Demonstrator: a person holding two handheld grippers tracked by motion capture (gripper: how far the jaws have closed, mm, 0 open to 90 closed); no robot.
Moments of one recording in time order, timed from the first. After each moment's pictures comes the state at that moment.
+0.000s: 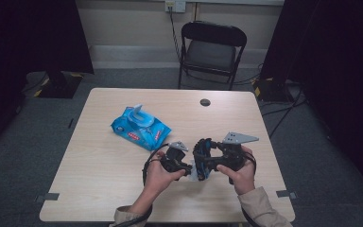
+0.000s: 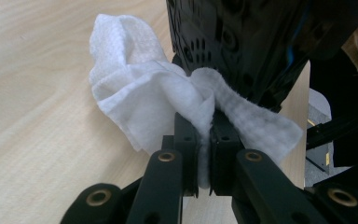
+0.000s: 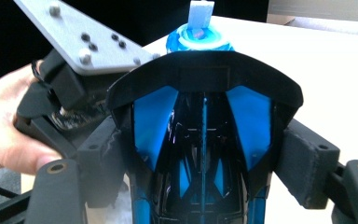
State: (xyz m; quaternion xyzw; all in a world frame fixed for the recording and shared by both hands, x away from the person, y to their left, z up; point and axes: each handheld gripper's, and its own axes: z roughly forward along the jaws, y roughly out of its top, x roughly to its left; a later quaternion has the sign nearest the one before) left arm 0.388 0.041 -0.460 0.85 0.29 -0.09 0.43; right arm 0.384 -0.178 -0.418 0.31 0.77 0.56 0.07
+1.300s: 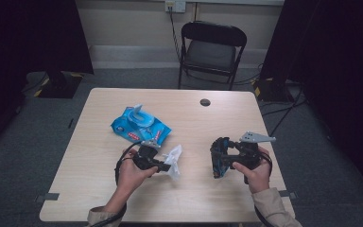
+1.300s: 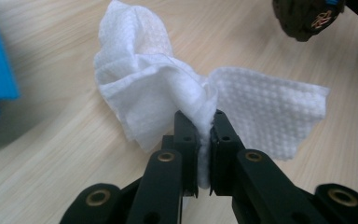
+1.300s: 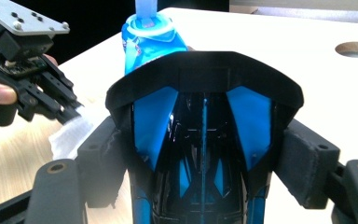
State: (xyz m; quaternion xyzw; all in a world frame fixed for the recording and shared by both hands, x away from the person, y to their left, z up) left arm 0.394 0.131 -0.461 0.85 0.35 -0.03 0.39; right arm 0.391 -0.229 -0.428 0.37 0.76 0.53 0.10
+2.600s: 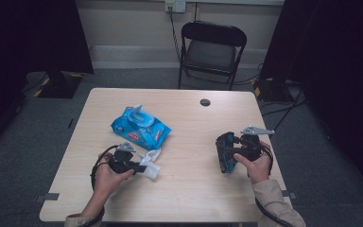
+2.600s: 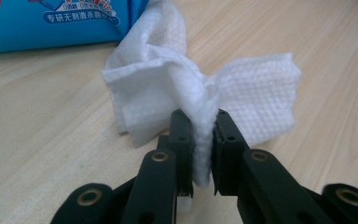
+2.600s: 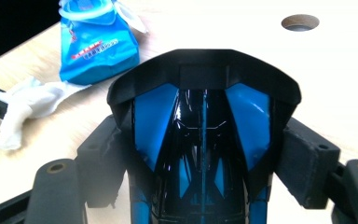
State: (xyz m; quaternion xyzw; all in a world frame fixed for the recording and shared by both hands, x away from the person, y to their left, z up) left arm 0.388 0.197 -0.480 0.85 0.37 0.02 0.36; right arm 0.425 -0.241 -0.443 0.42 0.76 0.48 0.12
